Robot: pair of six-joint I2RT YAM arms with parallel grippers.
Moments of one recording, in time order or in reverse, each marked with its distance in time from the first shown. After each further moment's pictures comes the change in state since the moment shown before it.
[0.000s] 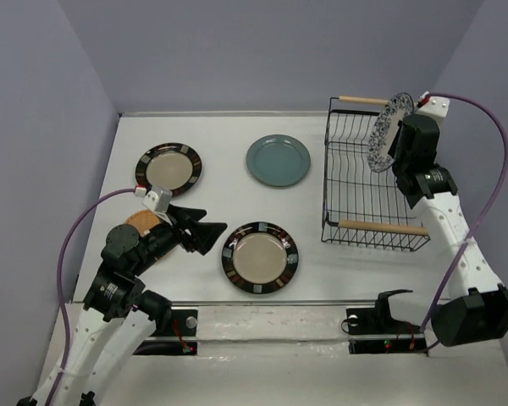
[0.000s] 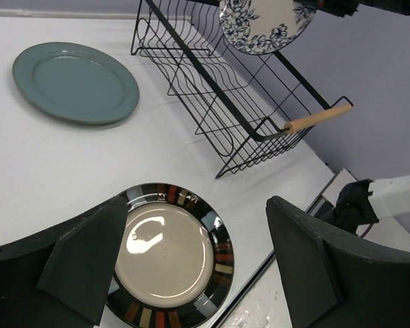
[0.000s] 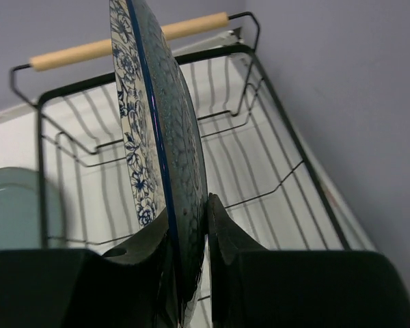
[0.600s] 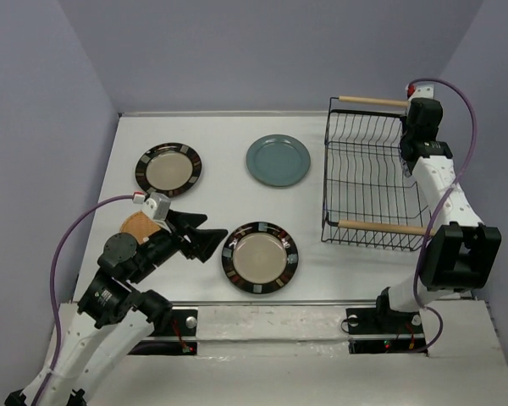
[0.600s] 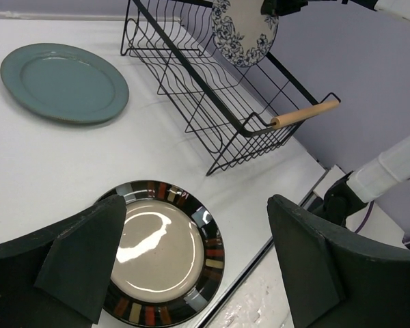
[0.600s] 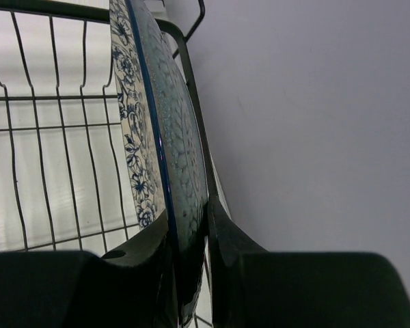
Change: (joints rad) left arm -0.150 -0.076 0.000 -0.031 -0.116 -0.001; right arm -0.230 0.375 0.137 0.063 -0.050 -0.495
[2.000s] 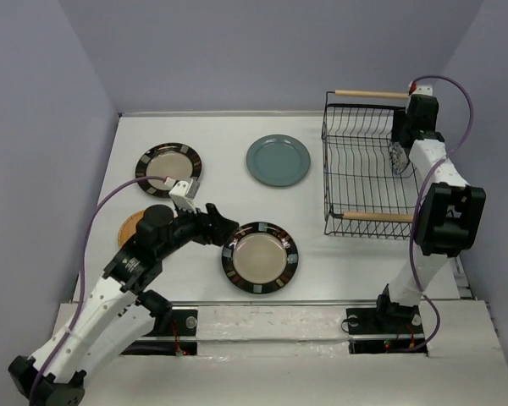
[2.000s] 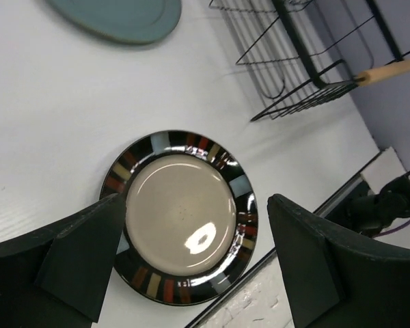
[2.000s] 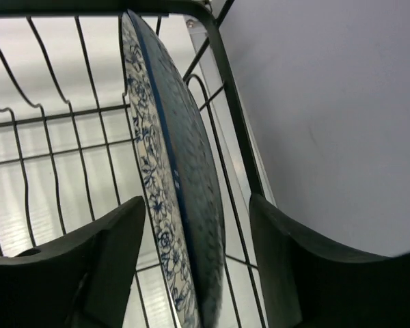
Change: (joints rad) left arm 0.003 0.249 0.000 -0.013 -0.055 -0.026; right arm -0.079 0.307 0.145 0.112 -0.177 0.098
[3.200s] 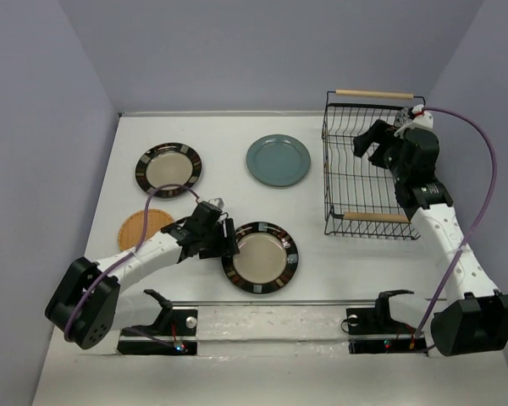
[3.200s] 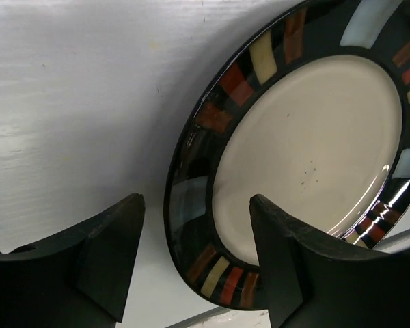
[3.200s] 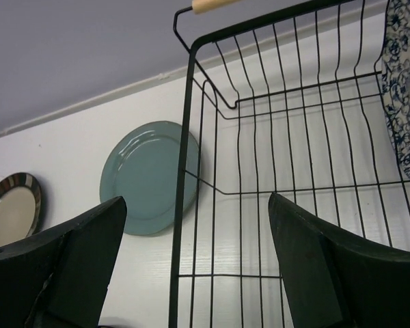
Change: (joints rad) left arm -0.035 0.631 -0.042 -0.054 -0.129 -0.182; right arm 0.240 -0.686 -0.432 0.028 -0.301 0.584
